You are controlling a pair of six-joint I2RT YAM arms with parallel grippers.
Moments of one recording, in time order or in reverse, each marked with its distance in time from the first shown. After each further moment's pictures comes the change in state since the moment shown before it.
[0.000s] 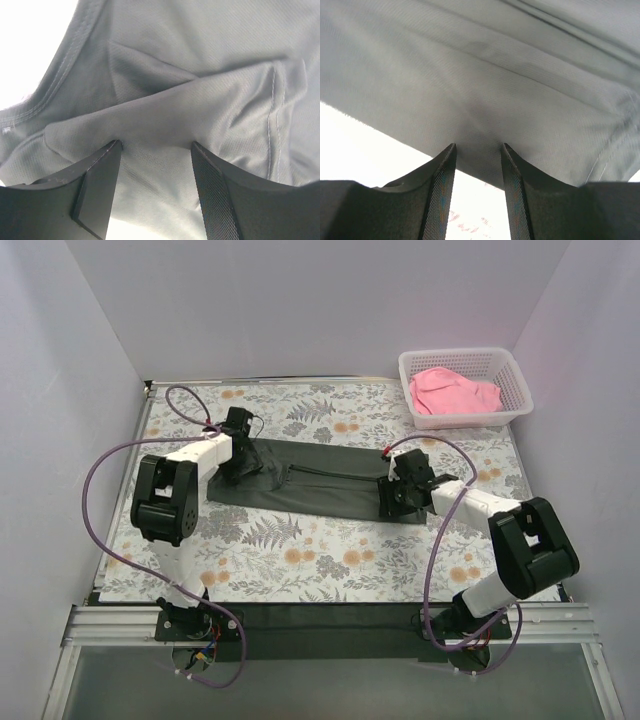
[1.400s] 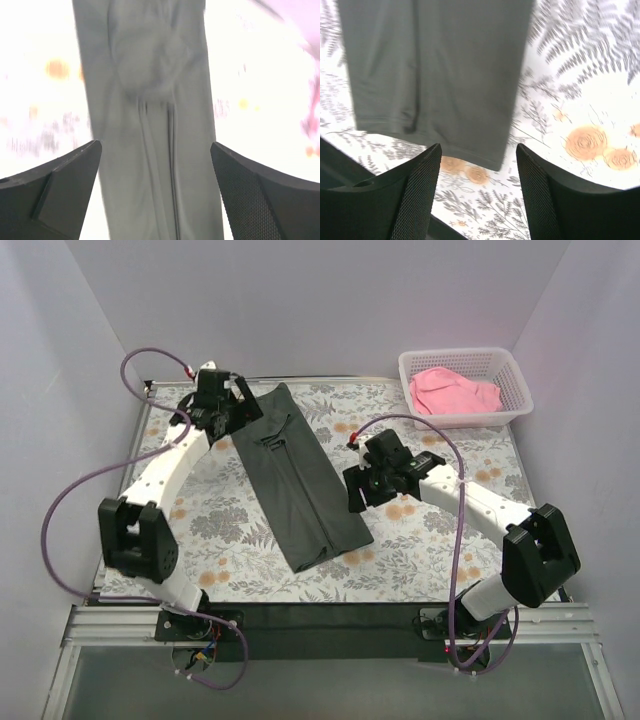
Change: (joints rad) left arm 0.013 -0.166 0.275 0.073 0.084 0.113; right arm 0.247 -0.040 0.343 -0.341 -0.076 0.011
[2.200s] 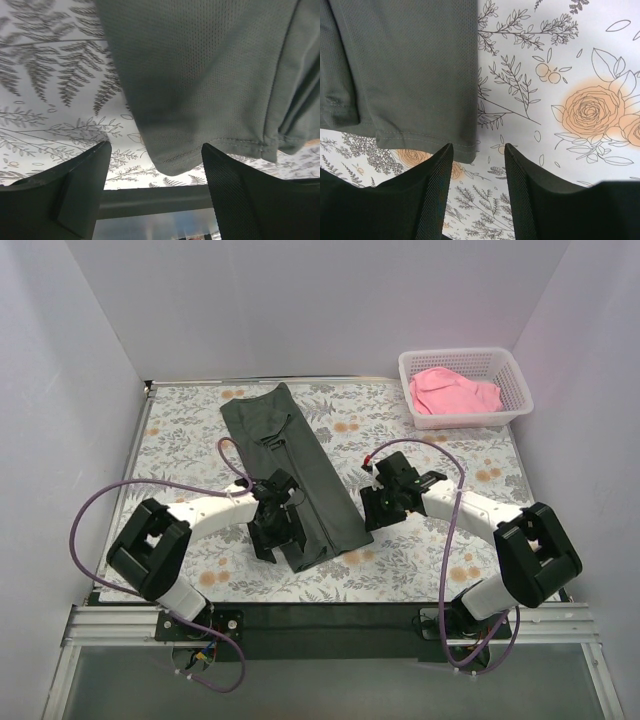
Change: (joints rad) left arm -0.450 -0.184 -0.660 -0.249 0.264 -0.404; right arm -0.081 -0.019 -0.266 0.103 0.013 0.039
